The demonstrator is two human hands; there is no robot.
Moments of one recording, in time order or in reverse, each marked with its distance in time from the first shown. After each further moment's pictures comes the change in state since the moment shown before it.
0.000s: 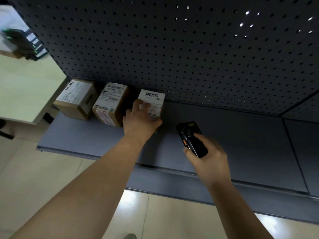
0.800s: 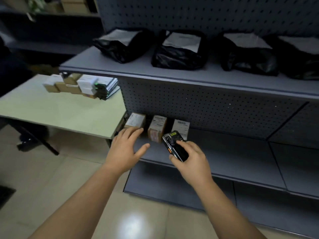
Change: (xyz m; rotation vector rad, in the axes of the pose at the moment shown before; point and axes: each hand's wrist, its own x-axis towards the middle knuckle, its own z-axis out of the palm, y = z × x) left_hand -0.169 -0.110 -0.289 0.009 0.113 0.292; right_hand -0.142 -0.227 -0.025 -0.011 -0.084 -0.249
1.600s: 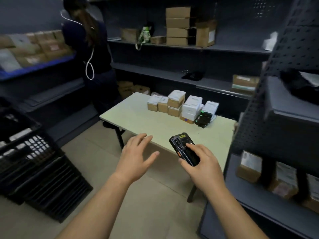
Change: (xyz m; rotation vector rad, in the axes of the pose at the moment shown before) left_hand -0.094 -0.420 -0.235 -0.007 0.196 -0.261; right_hand 0.016 -0.373 0.337 0.075 -0.160 -0.269
